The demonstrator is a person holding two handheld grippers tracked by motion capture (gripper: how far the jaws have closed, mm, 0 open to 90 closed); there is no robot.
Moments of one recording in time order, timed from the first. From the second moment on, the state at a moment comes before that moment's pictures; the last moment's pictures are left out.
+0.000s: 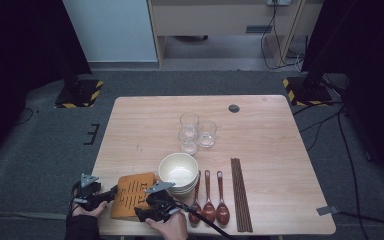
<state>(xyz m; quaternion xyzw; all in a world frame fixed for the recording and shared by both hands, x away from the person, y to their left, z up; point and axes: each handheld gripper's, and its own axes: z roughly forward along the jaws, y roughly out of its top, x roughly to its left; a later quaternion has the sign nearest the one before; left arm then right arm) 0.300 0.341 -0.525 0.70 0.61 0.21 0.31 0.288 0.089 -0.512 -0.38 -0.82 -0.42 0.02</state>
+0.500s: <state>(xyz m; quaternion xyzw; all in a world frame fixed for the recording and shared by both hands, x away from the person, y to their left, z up) 0.300 0.342 -0.525 0.69 0.62 0.21 0.31 0.291 0.093 -0.499 -0.40 -0.80 -0.44 0.03</state>
